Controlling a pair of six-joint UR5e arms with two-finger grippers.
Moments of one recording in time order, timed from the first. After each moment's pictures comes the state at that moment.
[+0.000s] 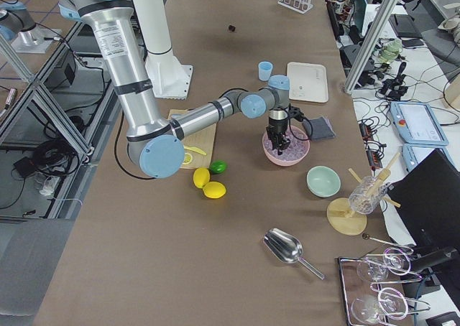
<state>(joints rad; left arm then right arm) -1.76 -1.52 -2.00 -1.40 -2.51 -0.18 0.92 -1.24 1.61 -1.53 1.88 0.21</state>
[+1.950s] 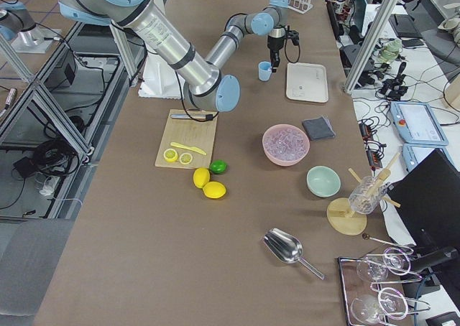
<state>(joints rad) -1.76 -1.52 -2.00 -1.40 -2.51 -0.18 0.67 -0.55 1.37 -1.75 1.91 0.97</state>
